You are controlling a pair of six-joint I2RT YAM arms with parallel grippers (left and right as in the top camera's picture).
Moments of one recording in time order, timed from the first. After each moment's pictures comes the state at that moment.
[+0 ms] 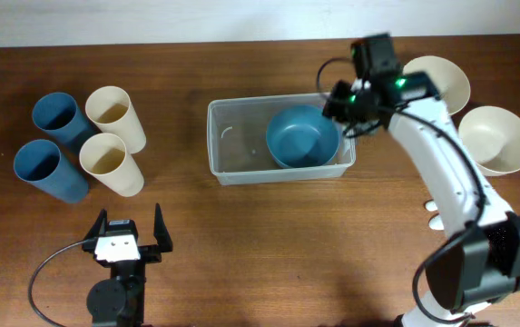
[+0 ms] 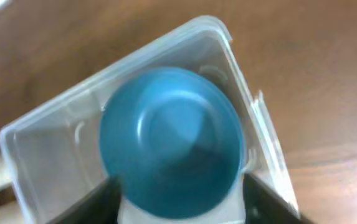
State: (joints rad) left arm 0.03 0.01 0.01 -0.08 -0.05 0.01; right arm 0.20 1.82 1.71 -0.98 -0.09 0.63
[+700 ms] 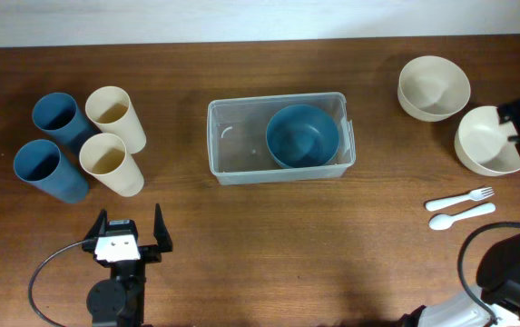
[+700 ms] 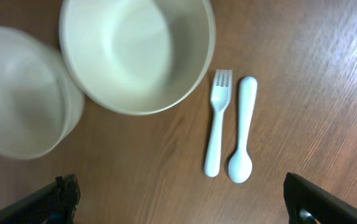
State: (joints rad) left arm 0.03 0.01 0.01 -0.08 -0.05 0.01; right arm -0.54 1.83 1.86 -1.34 0.03 0.78
